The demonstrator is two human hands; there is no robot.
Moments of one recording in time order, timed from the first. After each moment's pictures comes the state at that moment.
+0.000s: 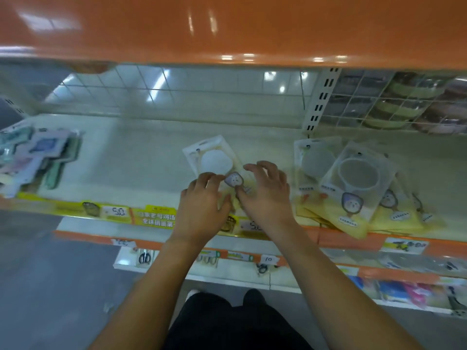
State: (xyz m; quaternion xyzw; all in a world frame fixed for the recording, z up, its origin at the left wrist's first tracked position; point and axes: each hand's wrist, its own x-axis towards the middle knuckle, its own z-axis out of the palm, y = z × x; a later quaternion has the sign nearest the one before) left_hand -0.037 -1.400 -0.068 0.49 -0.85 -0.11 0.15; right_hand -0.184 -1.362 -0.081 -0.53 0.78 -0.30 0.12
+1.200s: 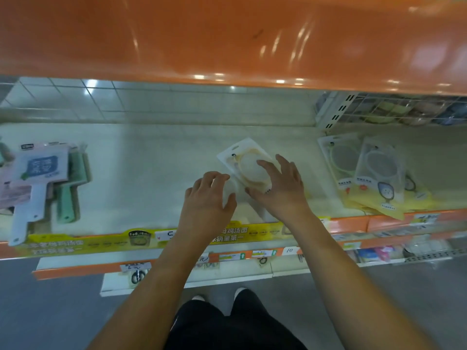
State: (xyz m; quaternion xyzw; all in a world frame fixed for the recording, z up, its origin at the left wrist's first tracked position) left_hand 0.089 -1.505 -0.093 0.38 -0.88 -0.20 0.20; right_hand -0.081 -1.432 -0.077 -0.45 0.87 -0.15 0.12
